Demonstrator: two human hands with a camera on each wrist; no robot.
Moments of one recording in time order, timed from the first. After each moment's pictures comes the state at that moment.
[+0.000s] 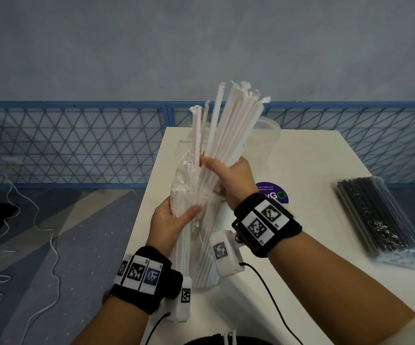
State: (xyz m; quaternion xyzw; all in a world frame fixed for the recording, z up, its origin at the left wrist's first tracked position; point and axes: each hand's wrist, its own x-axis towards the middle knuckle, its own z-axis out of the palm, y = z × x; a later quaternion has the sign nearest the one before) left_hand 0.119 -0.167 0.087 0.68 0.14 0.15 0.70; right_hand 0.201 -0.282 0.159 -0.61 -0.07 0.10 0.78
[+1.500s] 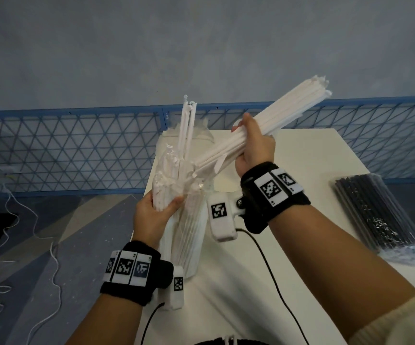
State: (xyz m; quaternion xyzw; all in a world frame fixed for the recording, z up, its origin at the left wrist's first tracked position) left_hand 0.132 -0.142 0.096 0.71 0.20 0.21 0.64; right_hand 0.250 -0.291 0.203 -0.39 0.11 -0.01 0.91
